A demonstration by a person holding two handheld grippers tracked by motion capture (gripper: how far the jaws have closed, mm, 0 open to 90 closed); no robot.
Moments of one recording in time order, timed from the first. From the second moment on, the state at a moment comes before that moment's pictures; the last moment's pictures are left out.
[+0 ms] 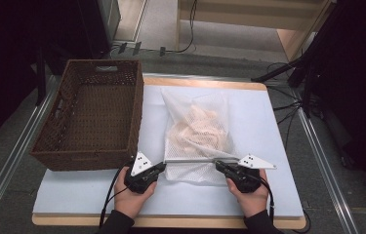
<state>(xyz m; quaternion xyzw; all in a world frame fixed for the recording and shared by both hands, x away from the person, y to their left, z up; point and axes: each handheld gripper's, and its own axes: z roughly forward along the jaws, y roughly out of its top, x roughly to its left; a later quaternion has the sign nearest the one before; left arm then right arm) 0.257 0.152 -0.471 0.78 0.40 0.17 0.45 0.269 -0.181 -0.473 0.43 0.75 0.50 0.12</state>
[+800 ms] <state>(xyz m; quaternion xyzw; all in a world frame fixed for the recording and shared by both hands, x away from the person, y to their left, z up) 0.257 0.153 -0.471 0.78 0.41 0.17 0.45 0.265 -0.229 -0.475 0.47 0.72 0.49 0.14</state>
